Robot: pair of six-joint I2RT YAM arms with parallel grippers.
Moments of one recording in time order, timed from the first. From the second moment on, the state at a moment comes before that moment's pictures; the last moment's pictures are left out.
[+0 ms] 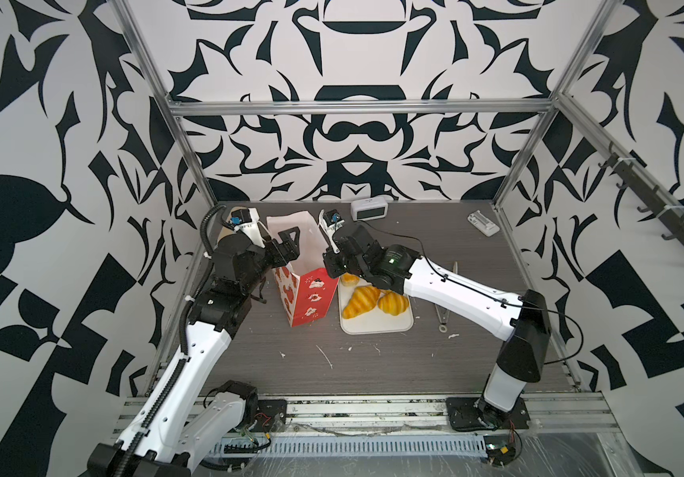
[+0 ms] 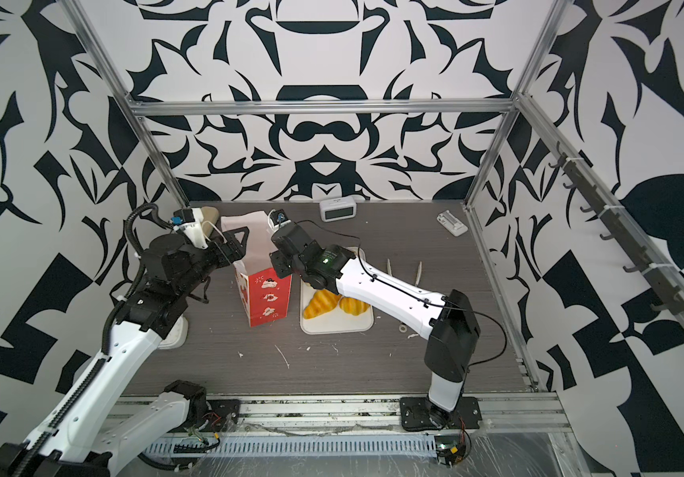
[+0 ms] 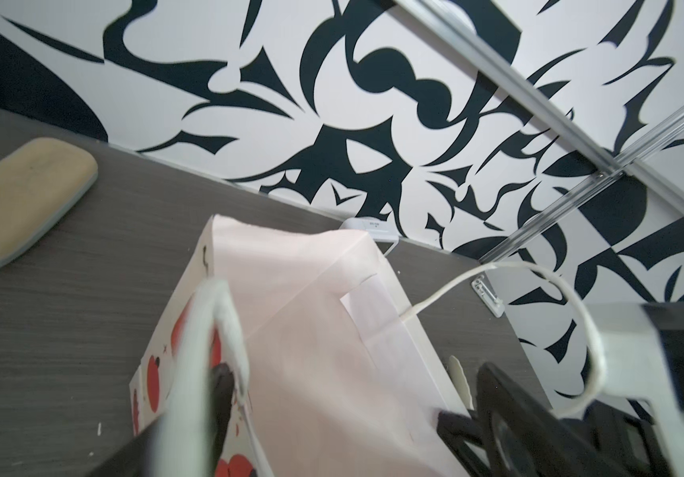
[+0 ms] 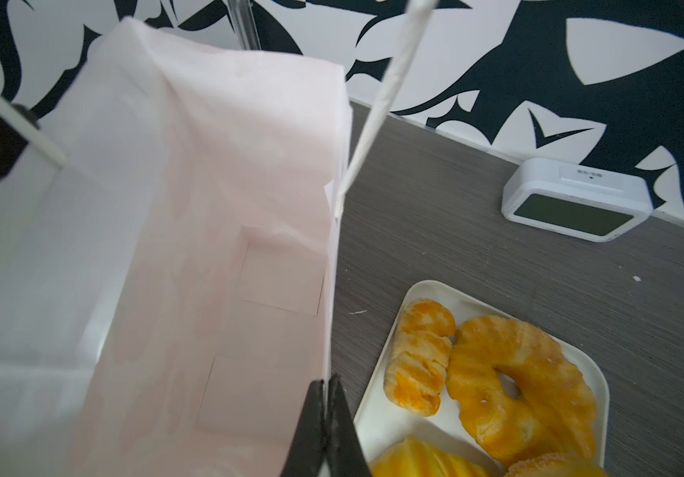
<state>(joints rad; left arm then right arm) -0.29 0.91 0.92 -0.22 0.07 -0.53 0.96 1.76 1.65 -0.50 0.26 0.30</state>
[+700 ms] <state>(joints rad) -0.29 0.88 0.97 -0.41 -0.09 -0.43 0.97 1.76 1.65 -0.49 0.35 0.33</state>
